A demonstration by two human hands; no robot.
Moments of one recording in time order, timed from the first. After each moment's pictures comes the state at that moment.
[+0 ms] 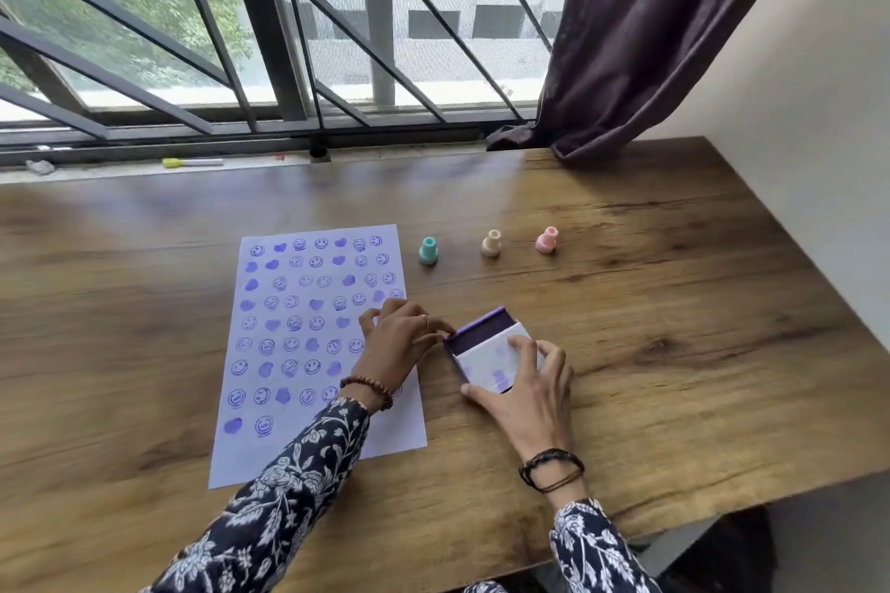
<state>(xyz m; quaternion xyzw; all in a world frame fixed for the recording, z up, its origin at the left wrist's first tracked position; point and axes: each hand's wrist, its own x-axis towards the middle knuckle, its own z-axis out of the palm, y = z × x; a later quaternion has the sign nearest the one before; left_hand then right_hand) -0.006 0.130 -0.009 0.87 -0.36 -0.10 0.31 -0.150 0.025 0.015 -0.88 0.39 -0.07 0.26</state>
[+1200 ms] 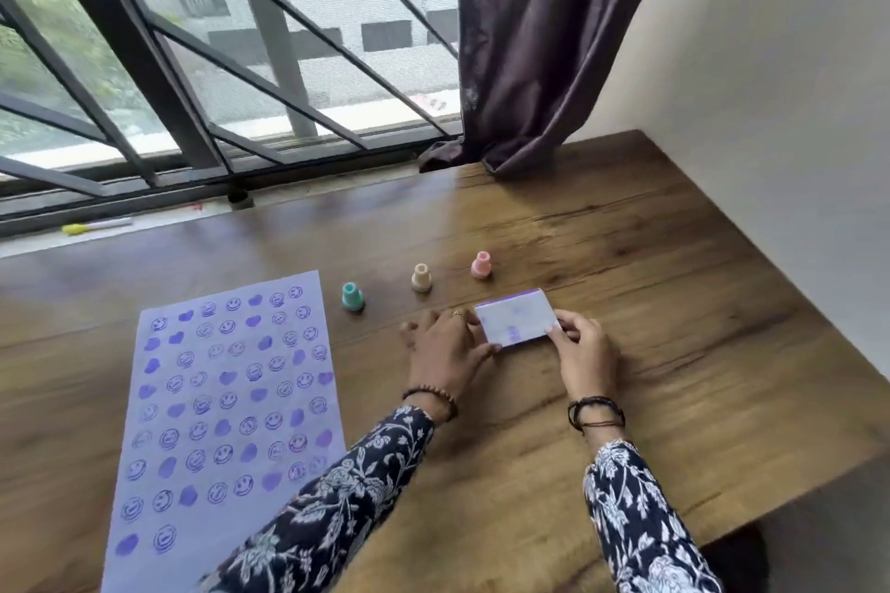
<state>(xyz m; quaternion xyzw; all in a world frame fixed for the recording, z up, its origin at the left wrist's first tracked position) -0.039 -0.012 -0.001 0.89 -0.34 -0.14 0.28 -0.146 -0.129 0.010 -0.75 0.49 -0.20 0.40</state>
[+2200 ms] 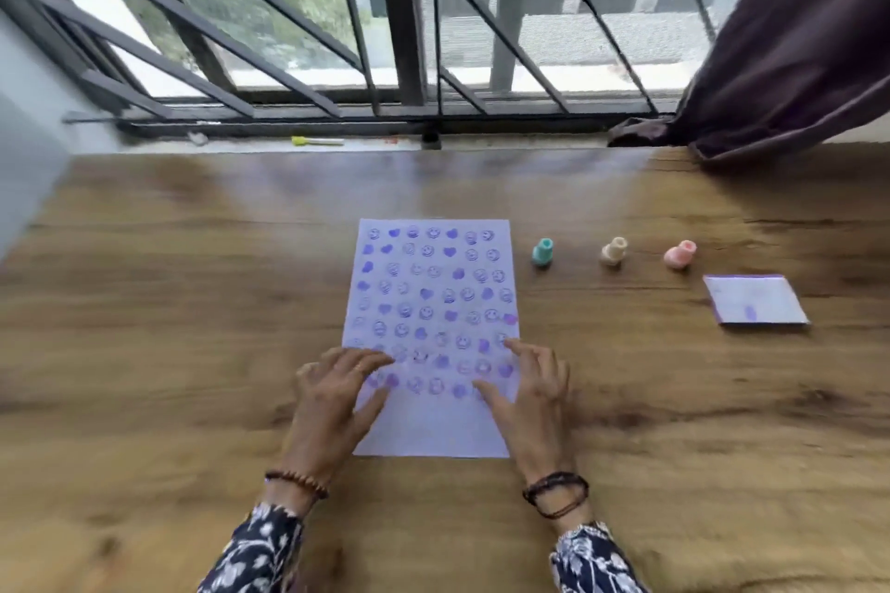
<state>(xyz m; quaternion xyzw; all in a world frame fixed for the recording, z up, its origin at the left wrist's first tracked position) -0.017 0.301 0.012 0.94 -0.24 -0.02 0.24 -0.093 0.104 0.001 -0.90 0.27 -0.09 0.34</state>
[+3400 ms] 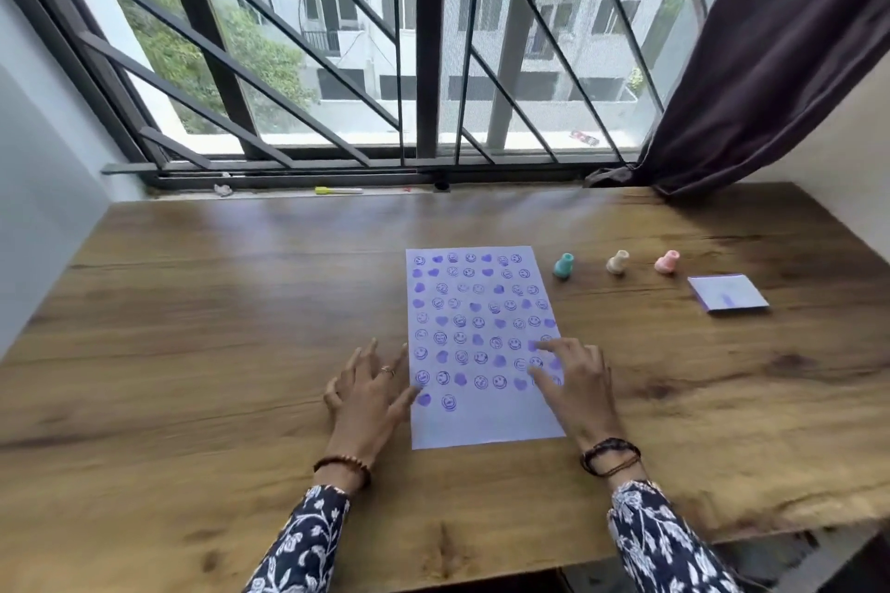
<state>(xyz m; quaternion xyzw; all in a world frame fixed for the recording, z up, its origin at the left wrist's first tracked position) 0.010 0.358 0.004 0.93 -0.19 -0.10 0.28 -0.093 0.132 0.026 -0.92 0.25 -0.15 0.26</state>
